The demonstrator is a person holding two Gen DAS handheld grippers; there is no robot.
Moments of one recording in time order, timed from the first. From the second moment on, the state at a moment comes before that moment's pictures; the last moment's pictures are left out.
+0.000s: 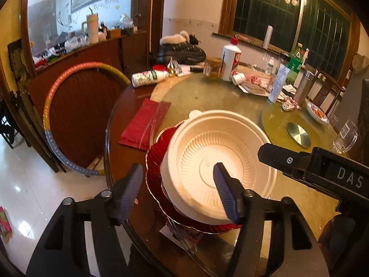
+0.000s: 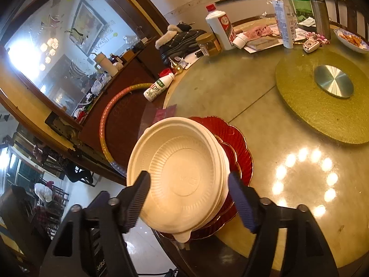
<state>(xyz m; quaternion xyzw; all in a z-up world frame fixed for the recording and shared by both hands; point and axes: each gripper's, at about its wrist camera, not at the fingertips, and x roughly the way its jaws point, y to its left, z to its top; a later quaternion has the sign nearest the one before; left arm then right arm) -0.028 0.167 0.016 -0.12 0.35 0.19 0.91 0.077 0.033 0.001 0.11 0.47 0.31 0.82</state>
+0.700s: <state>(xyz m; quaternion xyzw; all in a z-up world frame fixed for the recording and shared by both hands) -0.053 0.151 0.003 -0.12 0.34 0.18 0.91 0.002 -0.017 0.029 -0.03 0.30 0.35 0.89</state>
